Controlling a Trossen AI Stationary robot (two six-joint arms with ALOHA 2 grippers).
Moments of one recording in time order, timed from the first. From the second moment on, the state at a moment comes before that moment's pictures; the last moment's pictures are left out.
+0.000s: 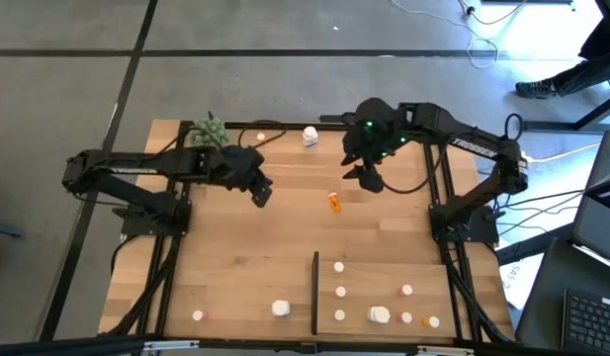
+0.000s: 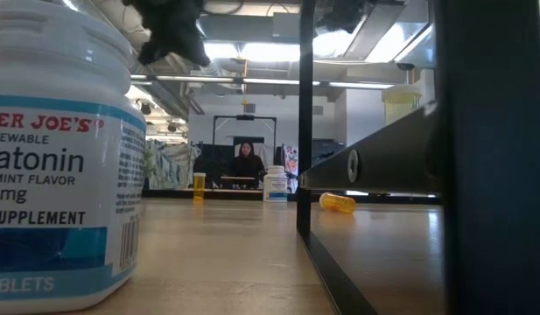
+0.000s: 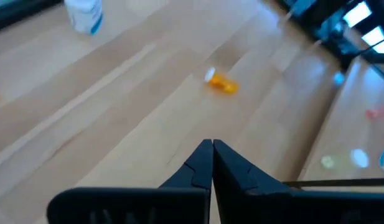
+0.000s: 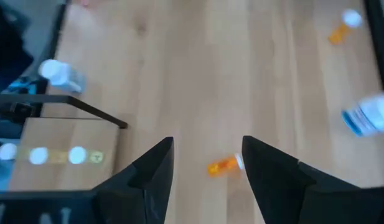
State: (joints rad) left arm 0.08 1.15 1.03 -0.54 -0.20 -0.65; right arm -0.27 1.54 1.73 -1.14 -0.31 -0.18
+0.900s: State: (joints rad) left arm 0.22 1.71 1.41 -0.33 -0.01 -0.67; right arm -0.27 1.15 1.18 -0.93 -0.12 0.29
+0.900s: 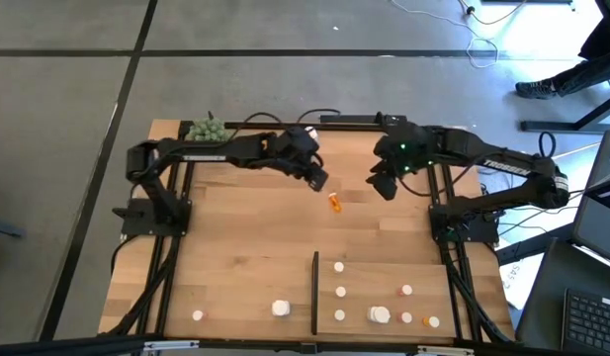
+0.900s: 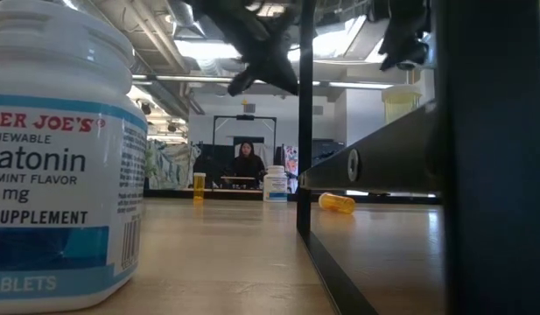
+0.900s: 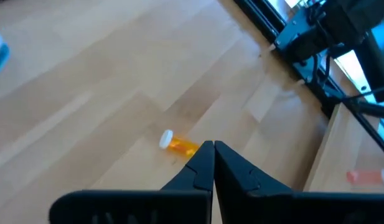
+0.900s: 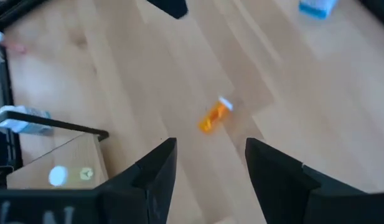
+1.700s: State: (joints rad) left arm 0.13 1.80 1.46 -0.37 -0.17 -1.18; right arm -0.27 1.07 1.05 -0.87 -0.13 0.07
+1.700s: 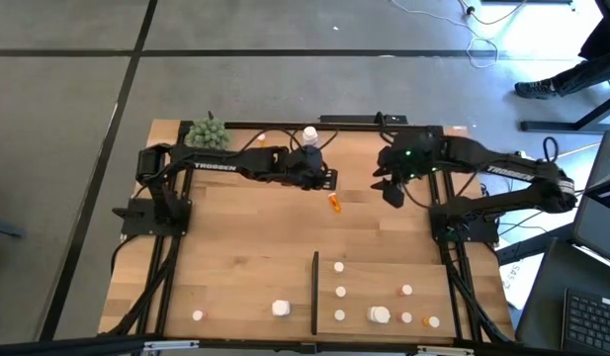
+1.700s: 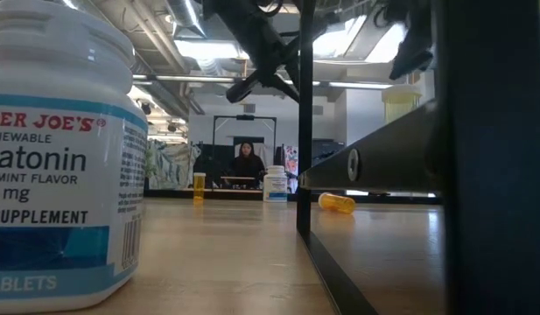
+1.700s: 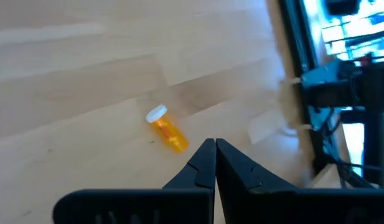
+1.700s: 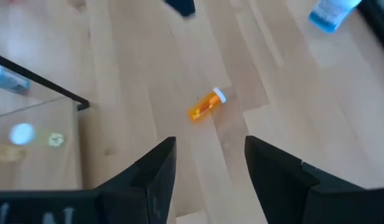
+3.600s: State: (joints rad) left arm 0.07 1.80 1.46 -0.49 -0.22 -1.27; right arm -0.24 1.65 0.65 0.16 -0.13 0.20
